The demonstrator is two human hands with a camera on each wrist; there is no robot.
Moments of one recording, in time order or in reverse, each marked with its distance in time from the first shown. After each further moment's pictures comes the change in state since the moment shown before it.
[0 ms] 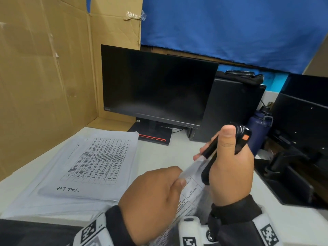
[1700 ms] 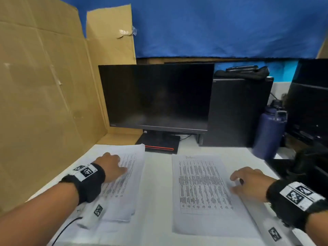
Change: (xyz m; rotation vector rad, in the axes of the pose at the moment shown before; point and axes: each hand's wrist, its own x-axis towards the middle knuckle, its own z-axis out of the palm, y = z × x) left_hand 0.100 -0.173 -0.054 0.552 -0.337 -0.702; right_hand 0.115 0.170 -0.113 -1.362 -0.960 0.335
